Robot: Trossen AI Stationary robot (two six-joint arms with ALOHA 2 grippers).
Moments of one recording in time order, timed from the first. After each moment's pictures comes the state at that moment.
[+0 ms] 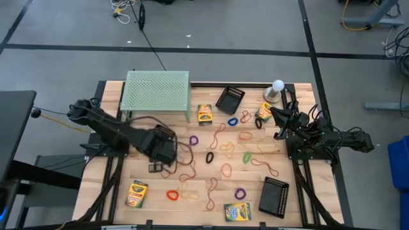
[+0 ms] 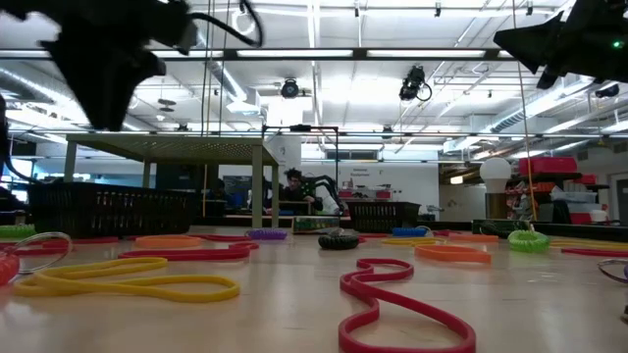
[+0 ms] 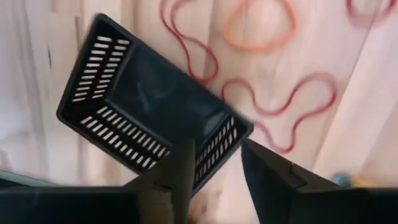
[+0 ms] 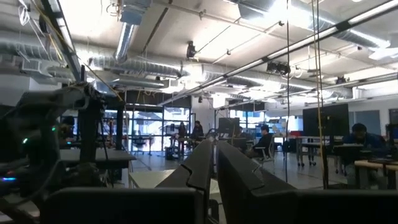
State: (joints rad) left arm -0.40 1.52 1.15 -1.25 -0.24 -0.51; right arm -0.03 0.04 0.01 0.51 0.36 -0.20
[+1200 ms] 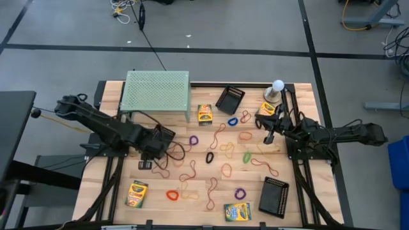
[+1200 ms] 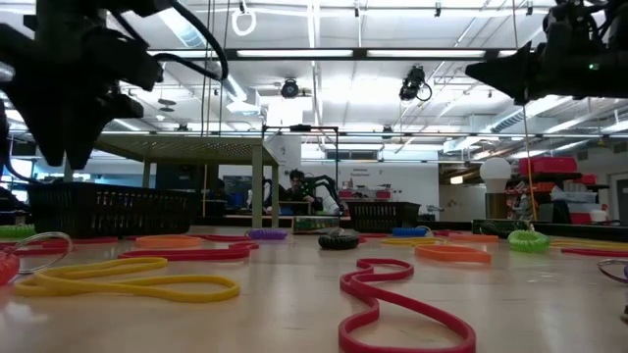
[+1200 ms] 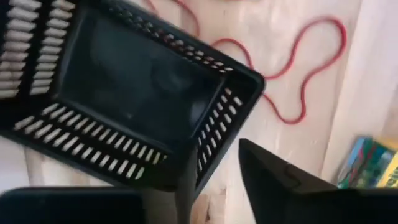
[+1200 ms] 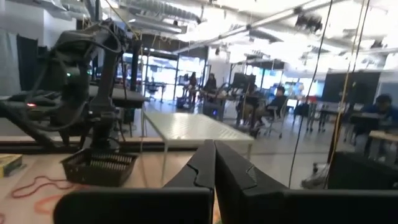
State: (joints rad) left arm -0.35 1.29 0.83 -1.02 -0.08 -0.31; right arm -0.03 0.42 0.01 0.62 0.31 -0.20
